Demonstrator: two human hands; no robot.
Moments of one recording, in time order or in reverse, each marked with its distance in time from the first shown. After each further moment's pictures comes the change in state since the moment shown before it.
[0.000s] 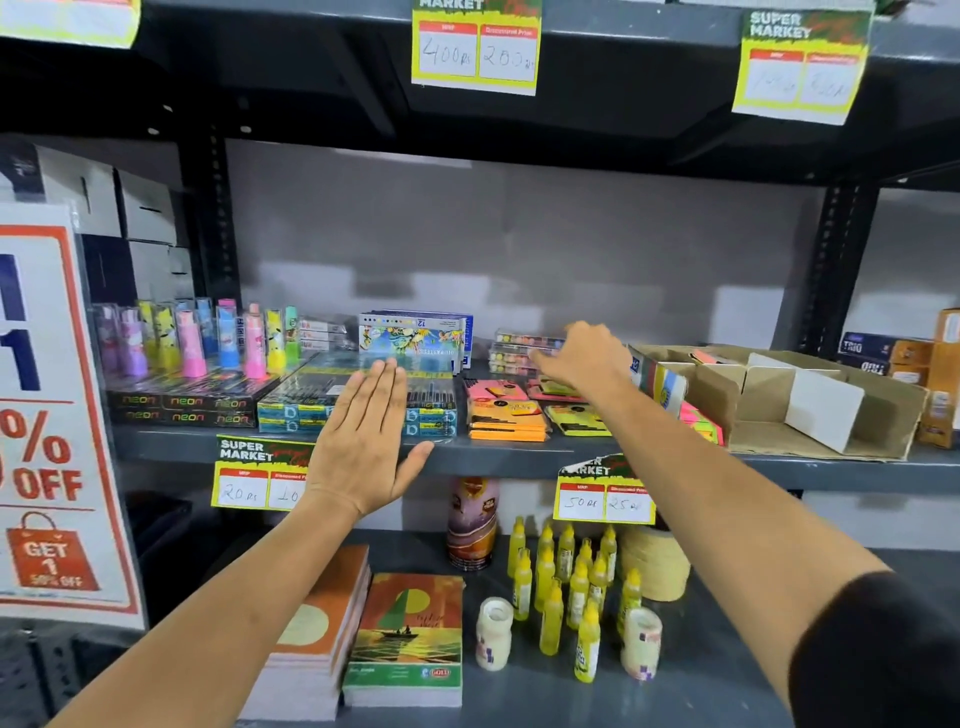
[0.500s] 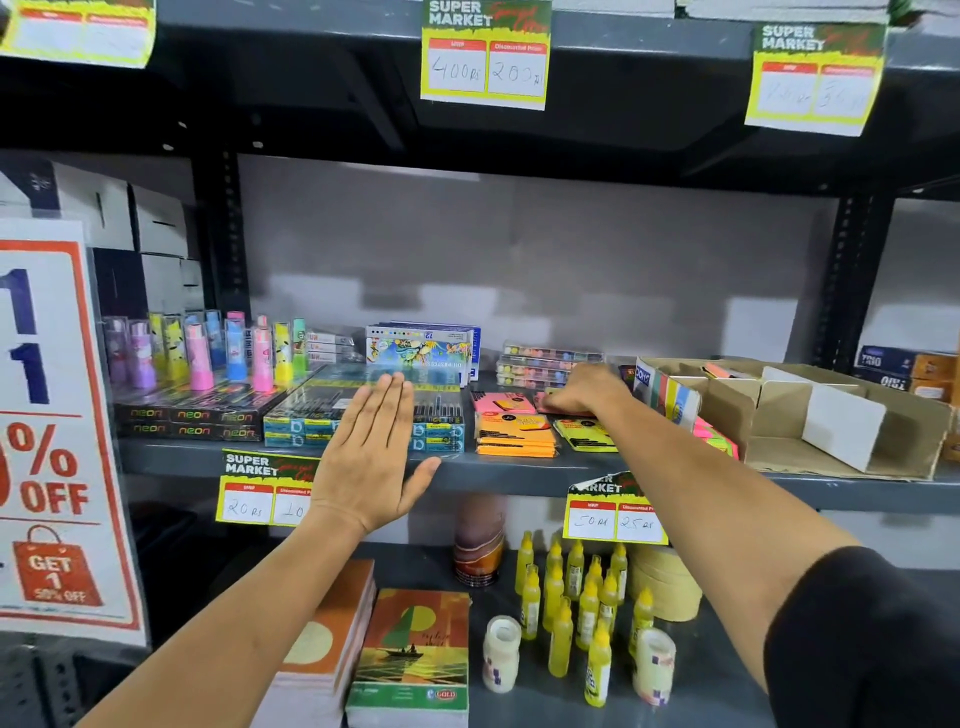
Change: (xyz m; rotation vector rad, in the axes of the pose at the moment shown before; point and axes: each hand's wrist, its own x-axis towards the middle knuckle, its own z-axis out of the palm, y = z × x) left_hand 0.001 0.000 0.002 0.001 0.026 -0.001; right_hand 0.031 0.011 0.039 -0.151 -0.407 0.034
